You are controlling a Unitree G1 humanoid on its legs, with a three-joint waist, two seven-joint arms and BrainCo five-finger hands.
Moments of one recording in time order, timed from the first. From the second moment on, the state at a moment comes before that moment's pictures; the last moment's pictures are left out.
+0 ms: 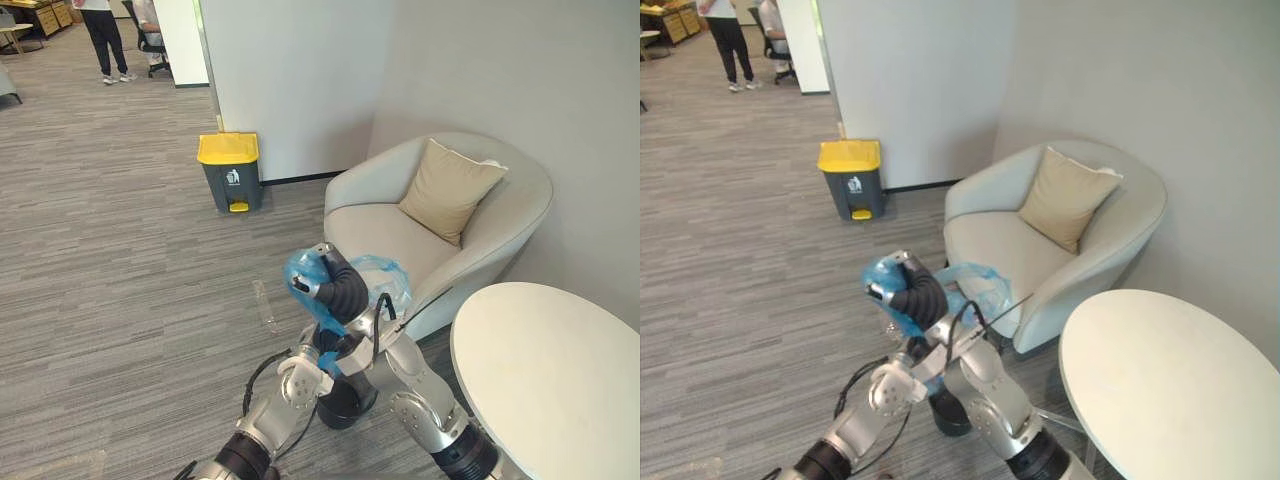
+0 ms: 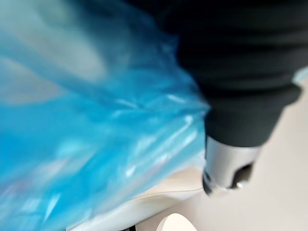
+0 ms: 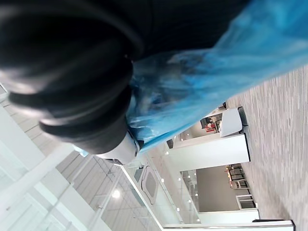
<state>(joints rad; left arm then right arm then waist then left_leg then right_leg) -0.11 0.07 -0.49 0.39 0.40 -0.09 0.22 -0.17 -0.14 0.60 -0.25 0.59 -0.15 0.12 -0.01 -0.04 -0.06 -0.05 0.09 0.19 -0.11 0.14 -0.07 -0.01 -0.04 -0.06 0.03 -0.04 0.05</state>
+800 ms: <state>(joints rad) -0.04 0.07 -0.35 0.15 0.23 -0.08 0.21 0.02 -0.16 0.39 -0.14 0.12 -0.16 0.10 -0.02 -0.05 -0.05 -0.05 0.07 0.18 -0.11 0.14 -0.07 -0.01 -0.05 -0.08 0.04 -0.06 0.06</state>
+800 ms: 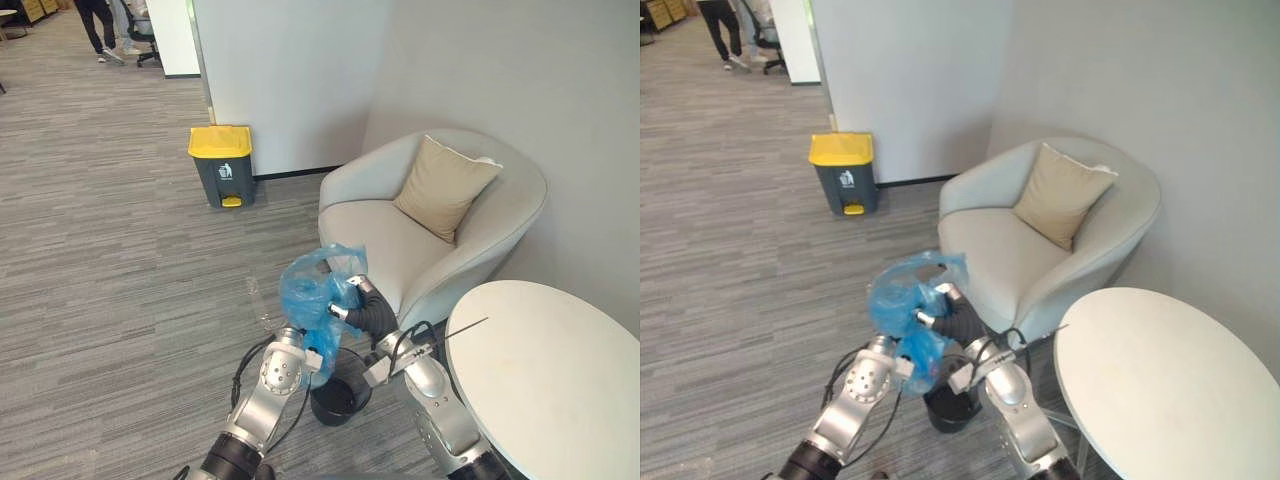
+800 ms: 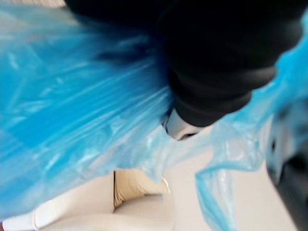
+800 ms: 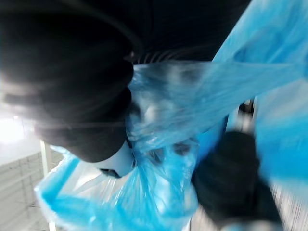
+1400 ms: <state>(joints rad) 0.09 0.10 -0.17 0.02 0.19 -0.10 0.24 0.03 -0.40 0.15 -0.30 -0.35 -0.26 -0.13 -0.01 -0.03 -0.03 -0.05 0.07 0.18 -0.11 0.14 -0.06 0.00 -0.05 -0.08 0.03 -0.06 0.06</state>
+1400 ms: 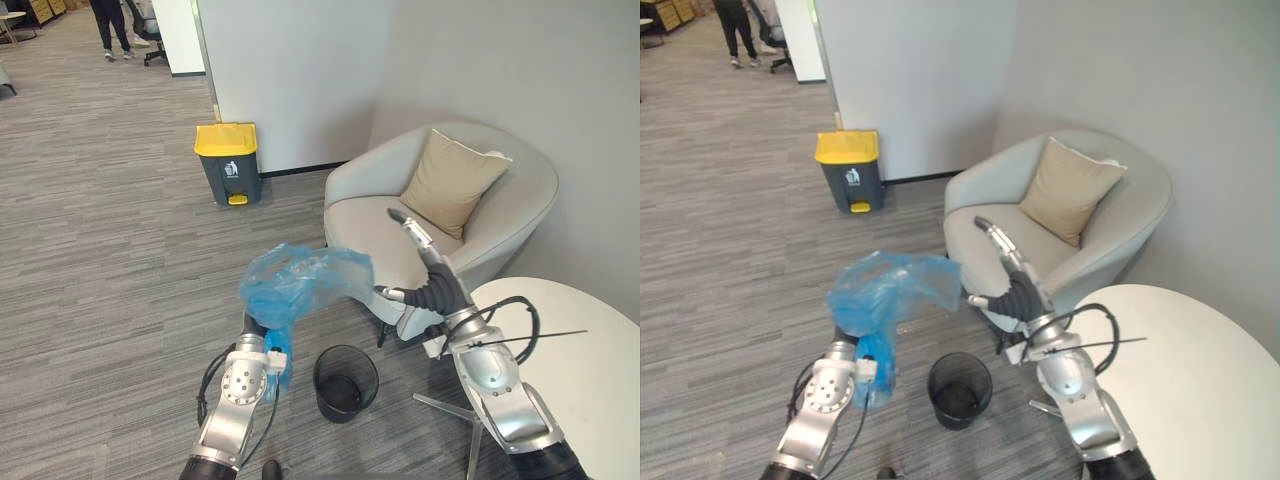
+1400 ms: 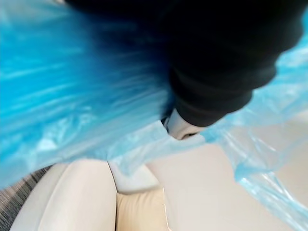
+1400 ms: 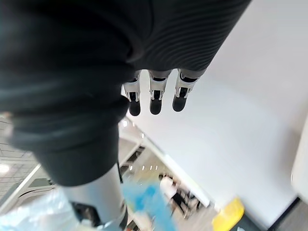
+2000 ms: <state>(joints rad) 0.27 0.05 0.06 0.41 -0.04 -0.08 0.09 0.23 -0.03 -0.18 0.49 -0.14 -0.12 -0.10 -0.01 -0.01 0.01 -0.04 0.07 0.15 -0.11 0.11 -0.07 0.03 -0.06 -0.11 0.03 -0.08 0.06</state>
